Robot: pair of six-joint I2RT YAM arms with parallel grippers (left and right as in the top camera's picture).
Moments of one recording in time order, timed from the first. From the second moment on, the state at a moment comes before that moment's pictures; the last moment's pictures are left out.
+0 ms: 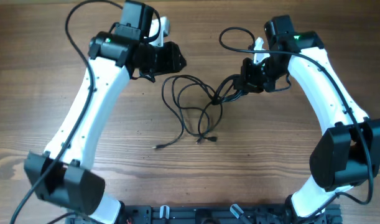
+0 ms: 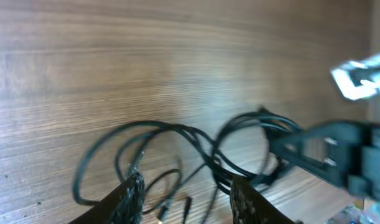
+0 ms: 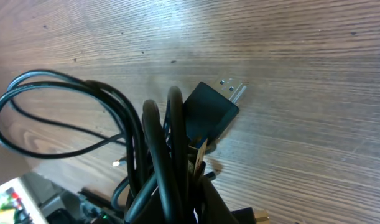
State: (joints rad) left arm -0.31 1.72 1.67 -1.01 0.39 -0.37; right arm 0.18 1.85 1.56 -1.15 -0.51 0.34
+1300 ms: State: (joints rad) left arm -0.59 1.92 1.67 -0.98 0.50 0.02; right arm 0.17 1.85 1.56 -1.14 -0.60 0.23
